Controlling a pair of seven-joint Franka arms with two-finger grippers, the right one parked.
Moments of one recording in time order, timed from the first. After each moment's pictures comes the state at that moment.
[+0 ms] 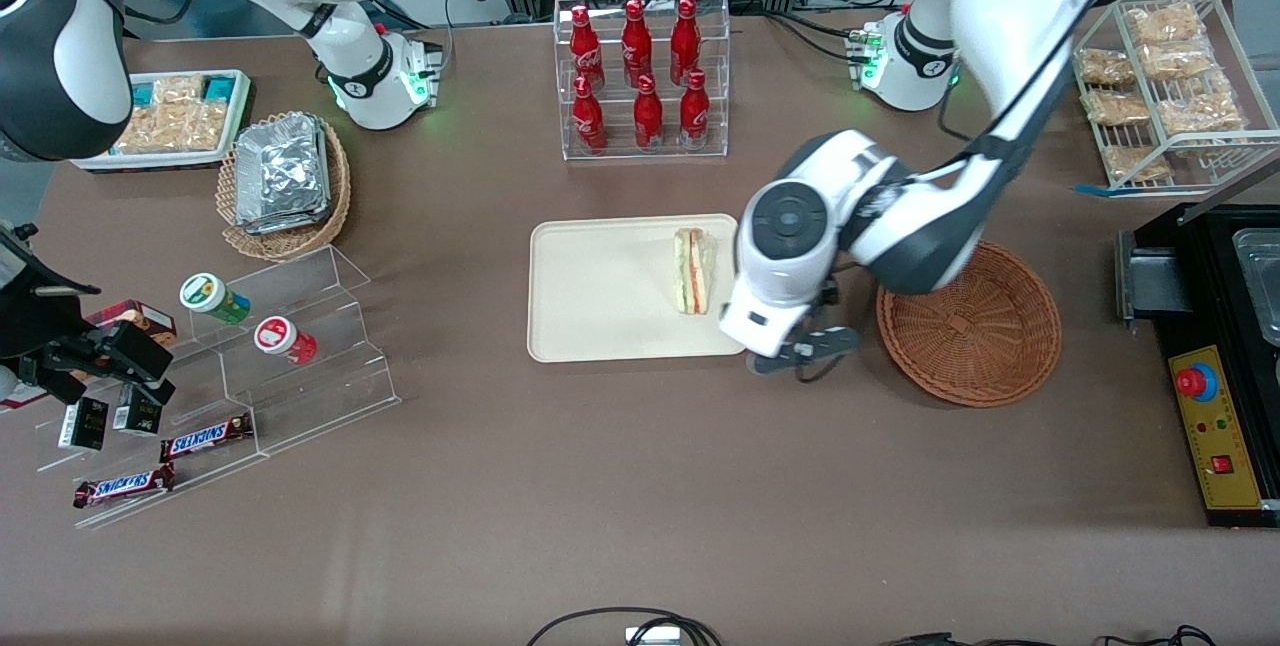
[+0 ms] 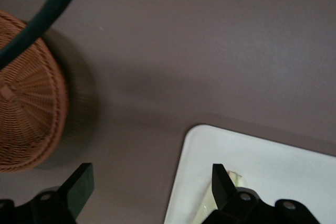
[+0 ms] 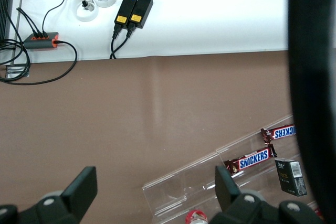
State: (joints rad) arm 0.03 0.59 -0.75 -1.48 0.47 1.76 -1.06
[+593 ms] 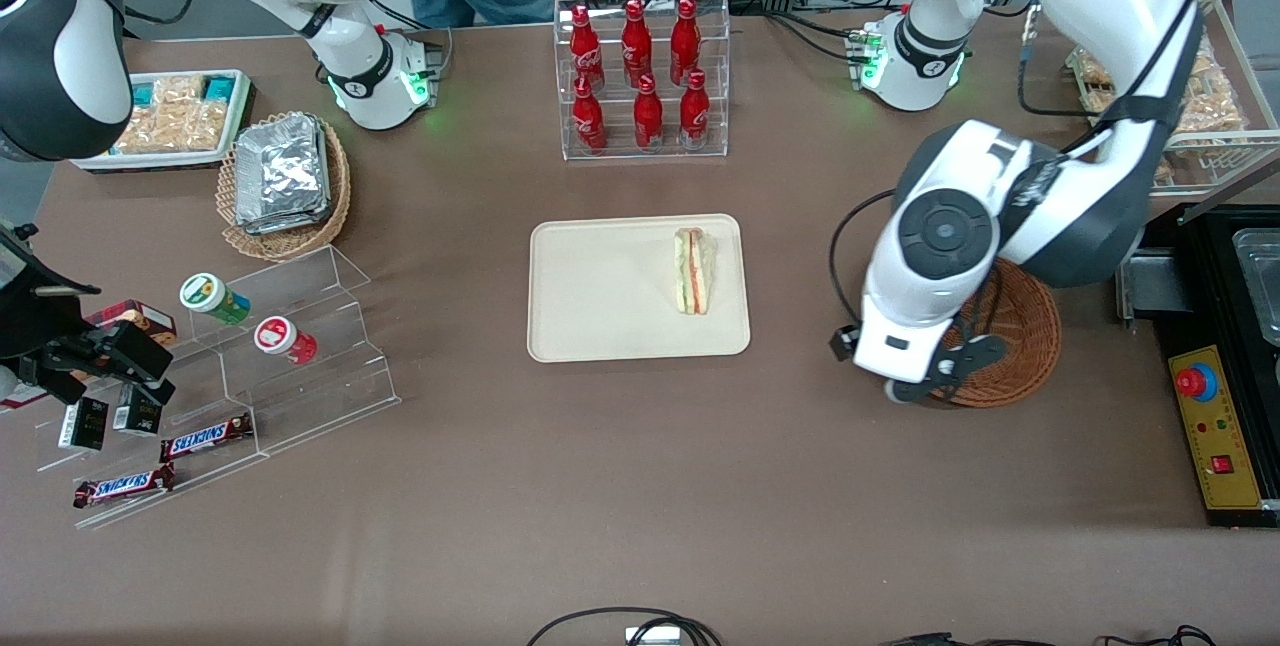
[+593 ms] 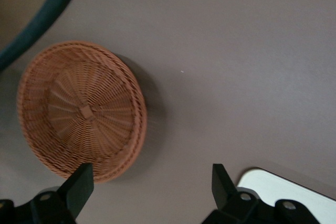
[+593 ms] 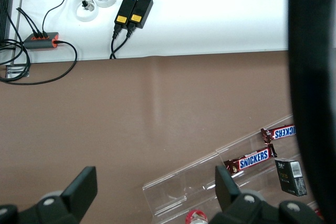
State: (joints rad) arm 0.21 0.49 -0.76 -1.48 0.47 1.67 -0.98
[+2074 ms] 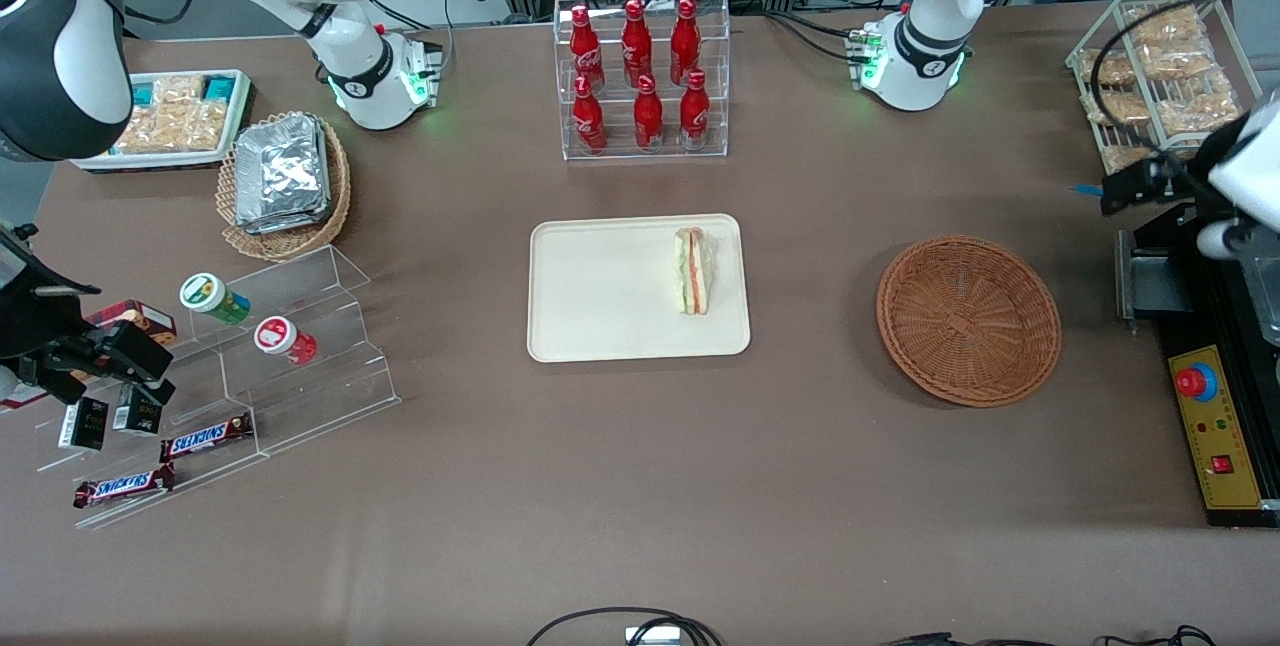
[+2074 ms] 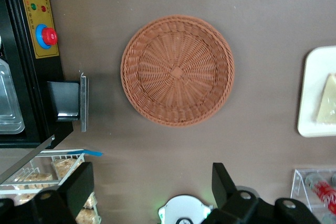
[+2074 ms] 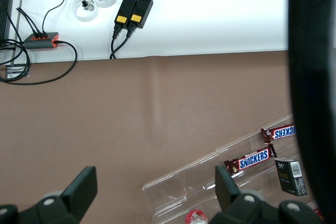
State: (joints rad) arm 0.18 0.04 -0.21 -1.49 0.06 1.36 0.07
